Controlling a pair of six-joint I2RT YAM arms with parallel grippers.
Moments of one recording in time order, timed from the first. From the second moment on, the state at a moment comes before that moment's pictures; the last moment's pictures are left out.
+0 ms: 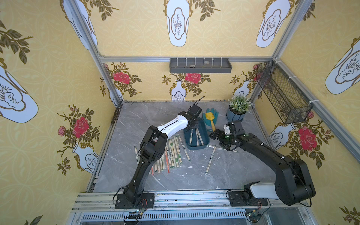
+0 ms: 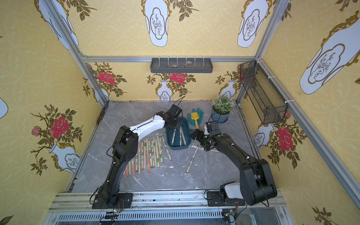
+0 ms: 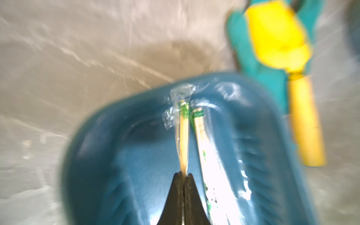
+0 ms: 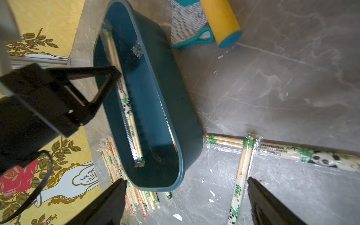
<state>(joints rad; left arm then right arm) -0.71 2.25 1.93 -0.68 -0.15 -0.51 0.35 1.35 0.79 -0.38 -0.39 0.81</state>
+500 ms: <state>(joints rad) -0.70 1.88 1.52 -0.56 -0.17 -0.67 0.35 1.36 0.79 -0.37 -0.39 0.81</state>
